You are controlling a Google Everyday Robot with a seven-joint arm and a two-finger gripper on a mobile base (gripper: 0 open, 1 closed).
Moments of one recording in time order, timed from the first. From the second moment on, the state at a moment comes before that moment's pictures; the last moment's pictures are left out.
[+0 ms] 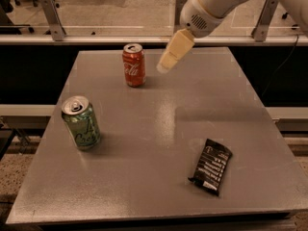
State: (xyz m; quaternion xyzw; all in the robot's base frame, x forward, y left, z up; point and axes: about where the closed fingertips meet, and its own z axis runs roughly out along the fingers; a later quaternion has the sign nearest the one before) arm 0.630 -0.068 0.967 -0.54 0.78 0.07 0.29
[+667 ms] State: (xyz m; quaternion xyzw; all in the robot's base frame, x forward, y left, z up) arm 0.678 -0.010 0.938 -0.51 0.80 0.10 0.31
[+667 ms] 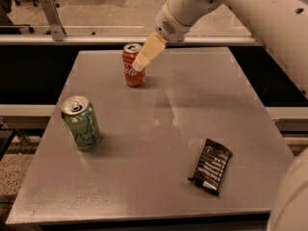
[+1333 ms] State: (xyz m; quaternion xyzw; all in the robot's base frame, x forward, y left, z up) arm 0.696 0.022 0.916 -0.50 0.80 0.14 0.30
